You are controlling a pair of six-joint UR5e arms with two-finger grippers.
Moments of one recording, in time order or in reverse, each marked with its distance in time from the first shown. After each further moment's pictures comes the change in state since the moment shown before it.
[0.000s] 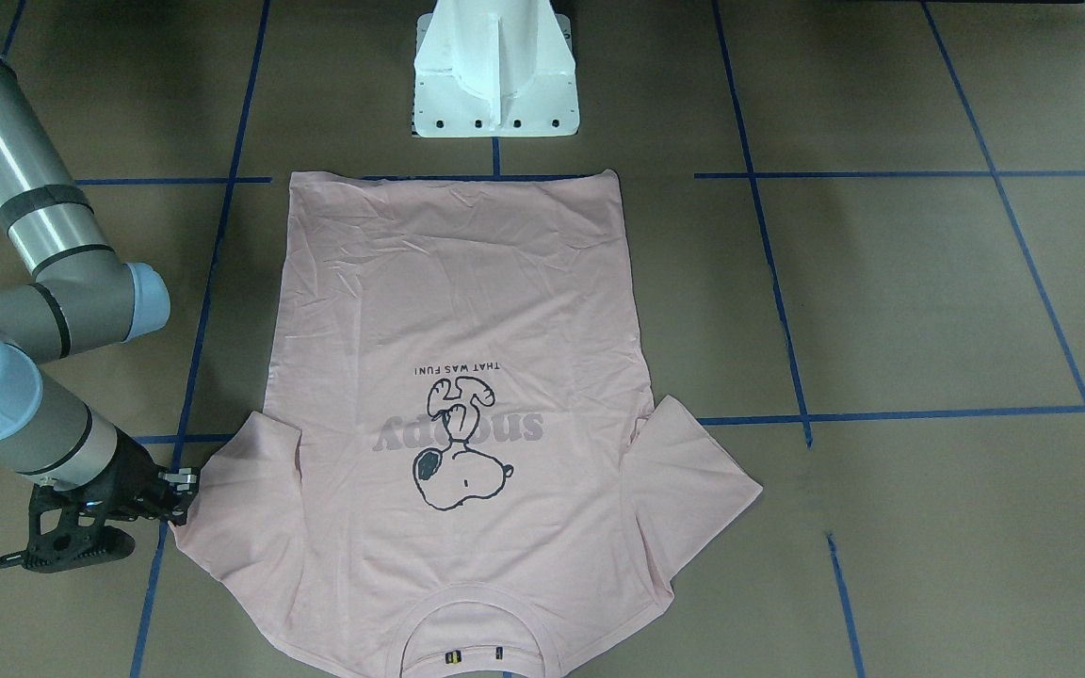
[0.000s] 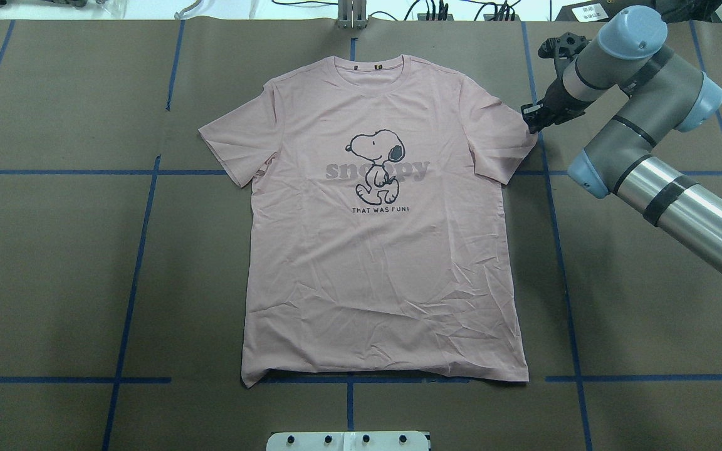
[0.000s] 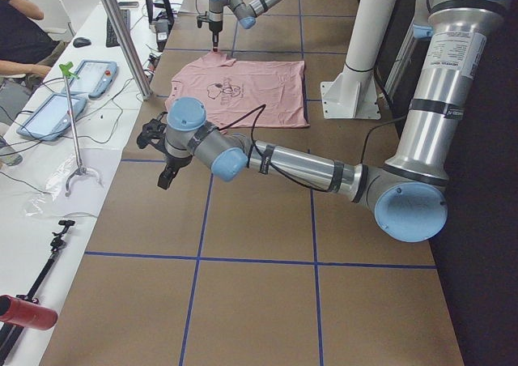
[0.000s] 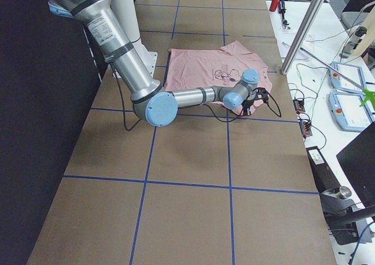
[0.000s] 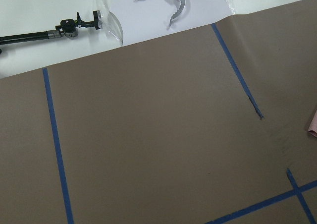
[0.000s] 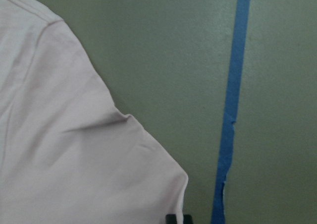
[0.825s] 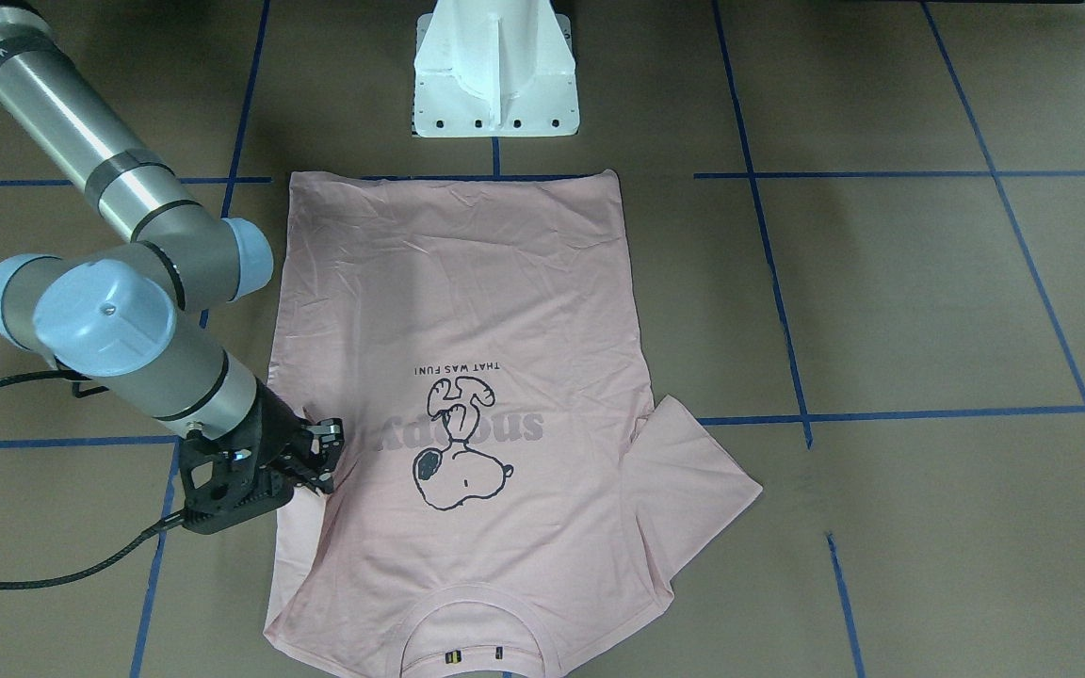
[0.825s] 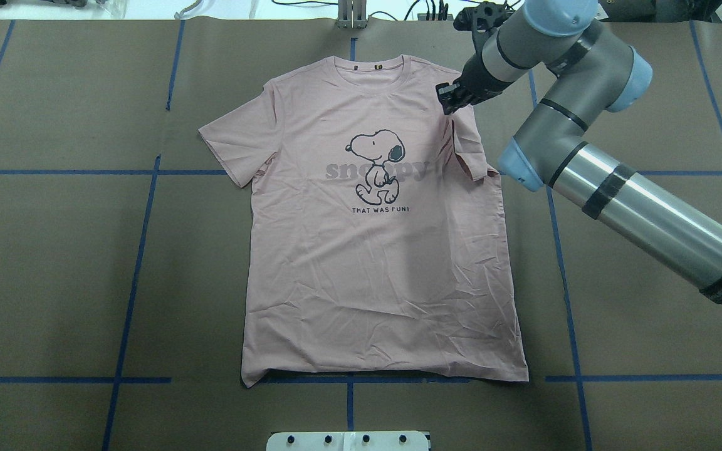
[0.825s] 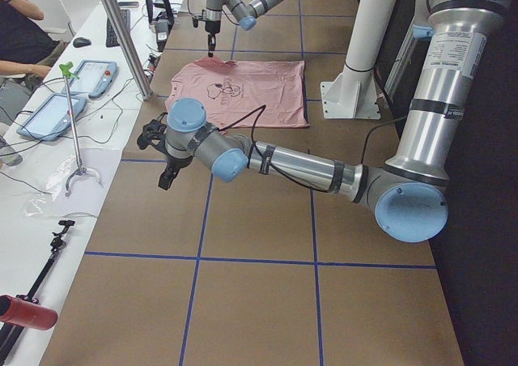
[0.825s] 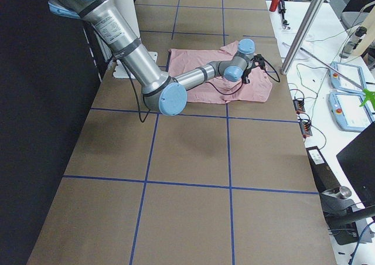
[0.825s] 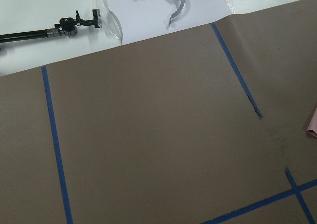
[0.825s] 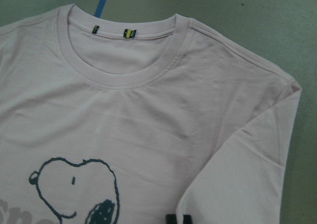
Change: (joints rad) left arm 0.000 0.004 0.000 -0.003 -0.007 -0.001; right arm -0.092 0.150 0.079 -0.002 -0.013 0.088
